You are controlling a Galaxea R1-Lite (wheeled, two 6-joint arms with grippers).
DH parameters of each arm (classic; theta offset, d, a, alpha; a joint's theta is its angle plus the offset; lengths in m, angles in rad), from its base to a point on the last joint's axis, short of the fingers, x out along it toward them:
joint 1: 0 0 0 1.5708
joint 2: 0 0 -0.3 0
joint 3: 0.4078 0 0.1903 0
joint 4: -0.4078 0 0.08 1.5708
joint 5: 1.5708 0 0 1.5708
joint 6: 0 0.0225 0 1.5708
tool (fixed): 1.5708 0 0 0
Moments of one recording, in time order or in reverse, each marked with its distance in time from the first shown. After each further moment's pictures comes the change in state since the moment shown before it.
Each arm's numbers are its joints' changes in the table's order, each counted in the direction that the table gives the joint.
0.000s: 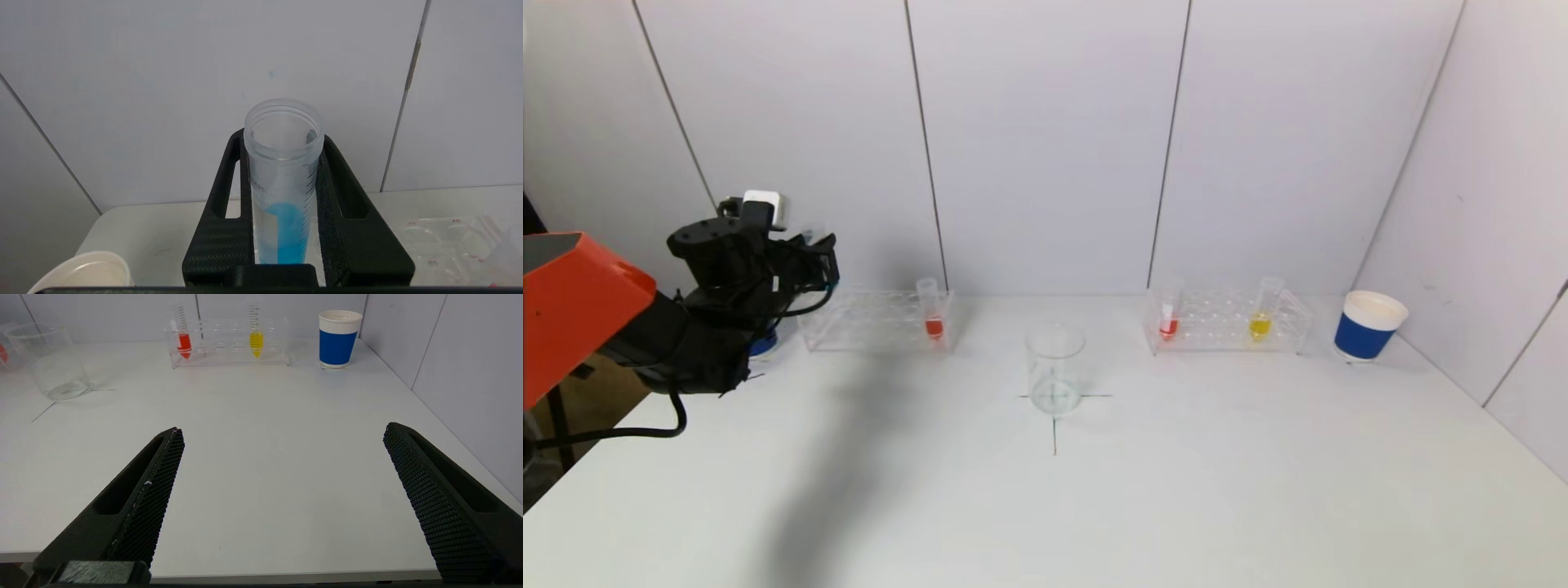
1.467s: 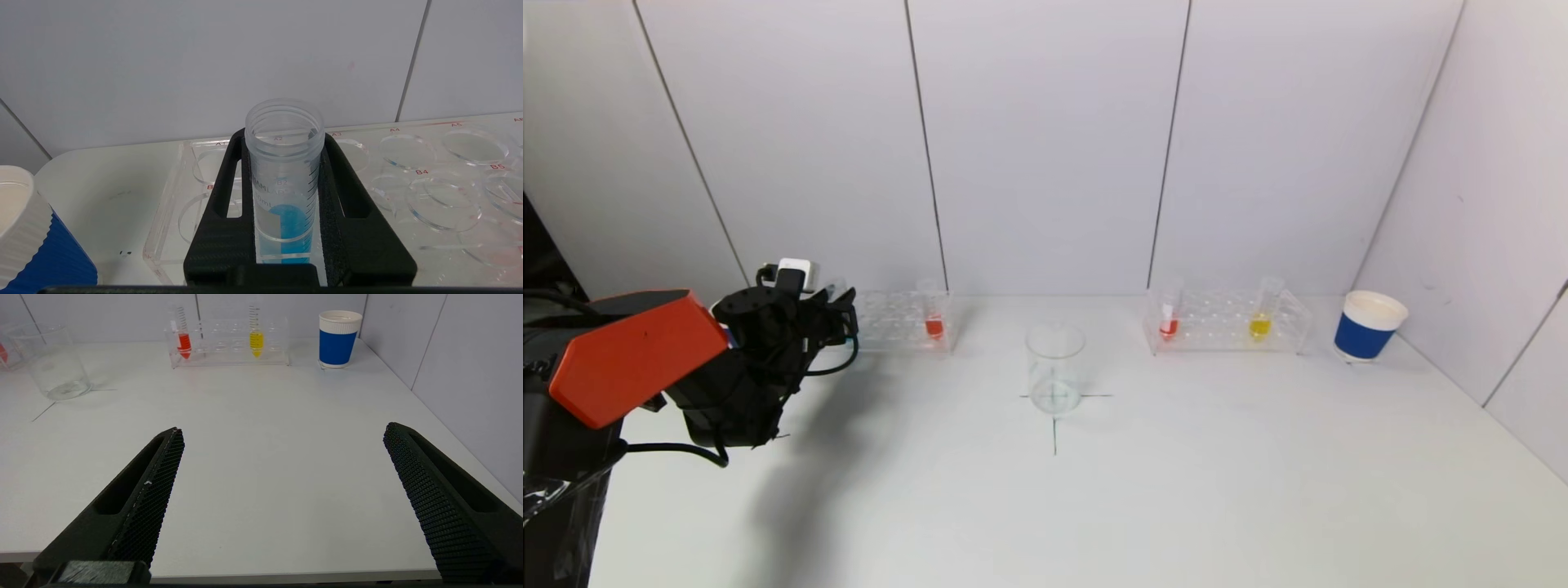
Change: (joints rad) left arm 0.002 -0.248 -0.076 0.268 0.024 0.006; right arm 0.000 0.000 0.000 0.000 0.000 0.000
